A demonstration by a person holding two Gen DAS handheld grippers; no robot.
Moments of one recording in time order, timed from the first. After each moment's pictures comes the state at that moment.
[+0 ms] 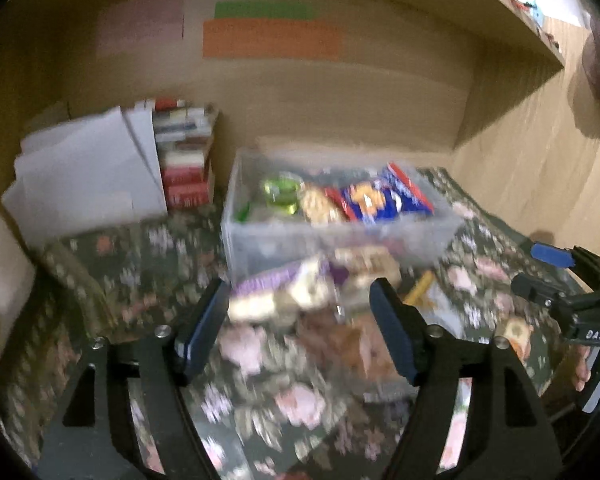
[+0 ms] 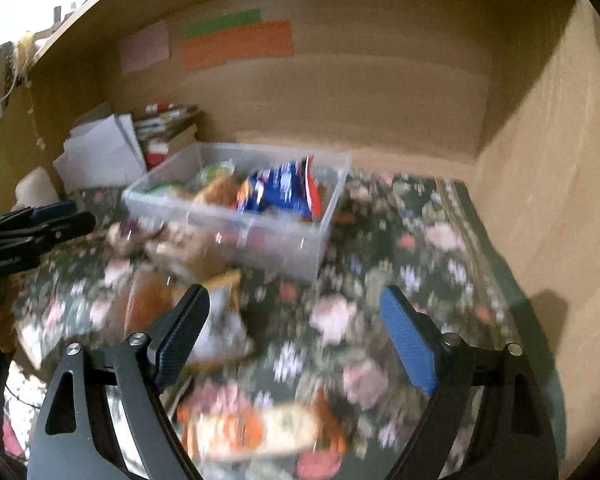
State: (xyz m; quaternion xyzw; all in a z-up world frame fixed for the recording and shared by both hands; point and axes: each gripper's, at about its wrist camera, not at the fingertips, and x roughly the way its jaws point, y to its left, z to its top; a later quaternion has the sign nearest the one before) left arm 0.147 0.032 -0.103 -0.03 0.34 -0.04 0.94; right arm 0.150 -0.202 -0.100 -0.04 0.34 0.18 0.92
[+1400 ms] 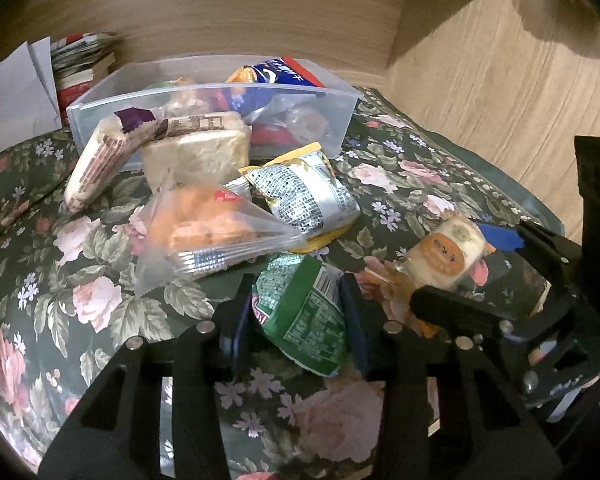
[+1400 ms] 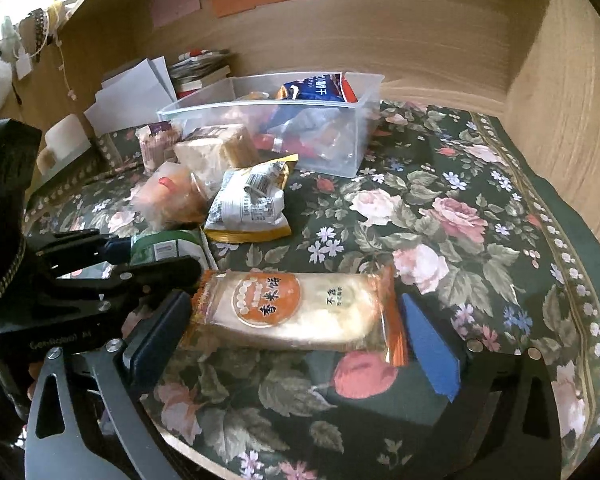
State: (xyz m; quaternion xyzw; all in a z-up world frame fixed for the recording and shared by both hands) left arm 0.125 -0.070 -0.185 -0.03 0.40 -0.13 0.91; right arm 0.118 -0.209 -0.165 -0.02 0.38 0.24 0.89
